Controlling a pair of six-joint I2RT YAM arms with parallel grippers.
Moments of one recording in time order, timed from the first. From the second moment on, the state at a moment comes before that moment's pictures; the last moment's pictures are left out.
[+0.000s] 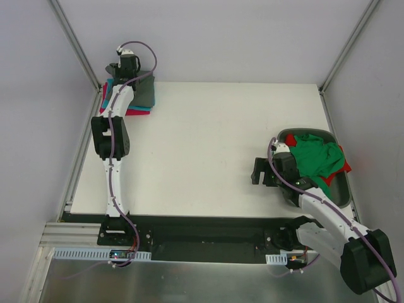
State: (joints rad) left arm 0.00 2.42 2.23 -0.31 -0.56 0.15; right arm 0.40 0.92 0.43 -0.31 0.08 0.36
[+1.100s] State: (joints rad) left arm -0.31 1.40 1.49 -0.40 -0.33 -0.34; right arm 0.40 0.71 0.43 -0.34 0.02 0.42
